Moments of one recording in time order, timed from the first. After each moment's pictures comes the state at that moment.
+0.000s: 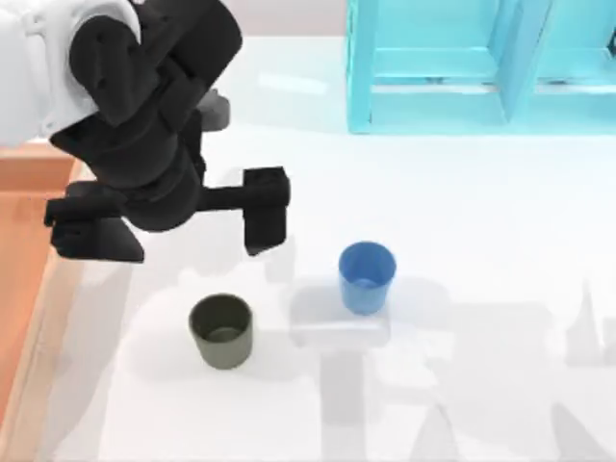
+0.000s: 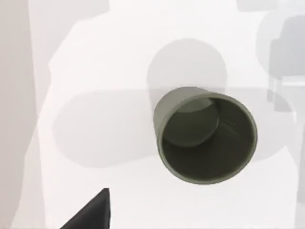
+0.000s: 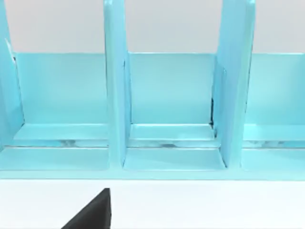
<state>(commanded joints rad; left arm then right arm) -0.58 1.60 1.33 -1.09 0.00 -0.56 0.00 0.00 0.00 0.00 0.00 0.00</state>
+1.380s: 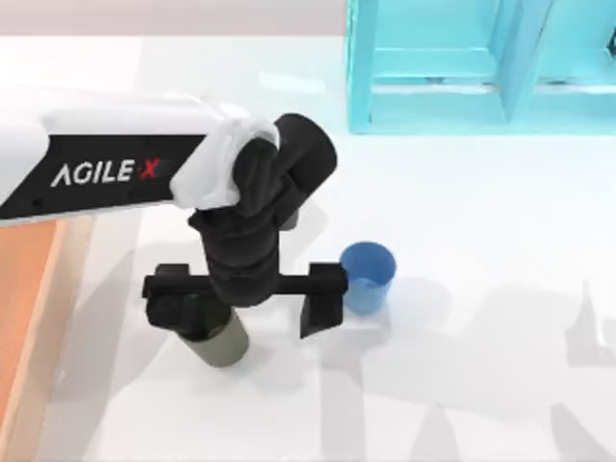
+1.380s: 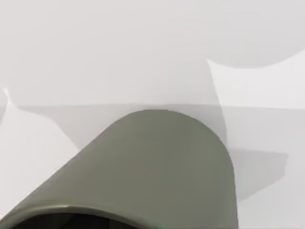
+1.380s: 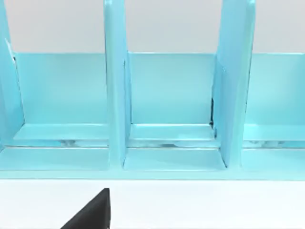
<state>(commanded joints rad) -0.67 1.96 1.28 -0.90 0.00 -0.65 0.00 0.00 0.00 0.00 0.00 0.00</state>
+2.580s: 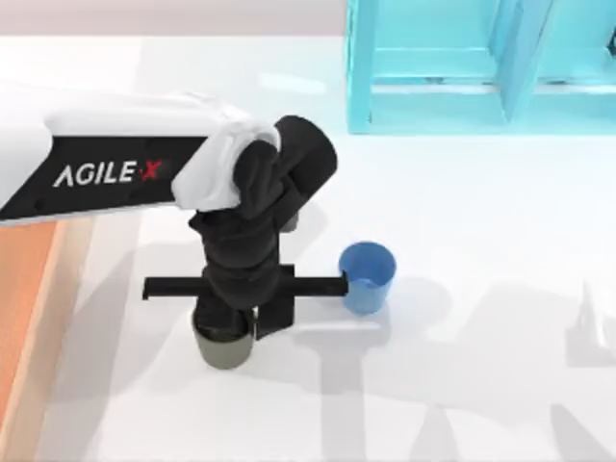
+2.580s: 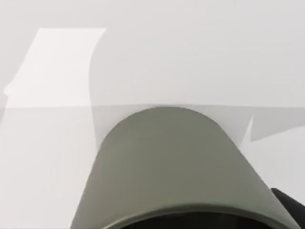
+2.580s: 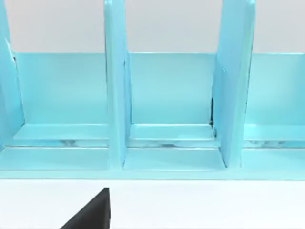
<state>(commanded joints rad) -0.67 1.96 1.28 -0.89 0.00 -0.65 0.00 0.00 0.00 0.00 0.00 0.00</state>
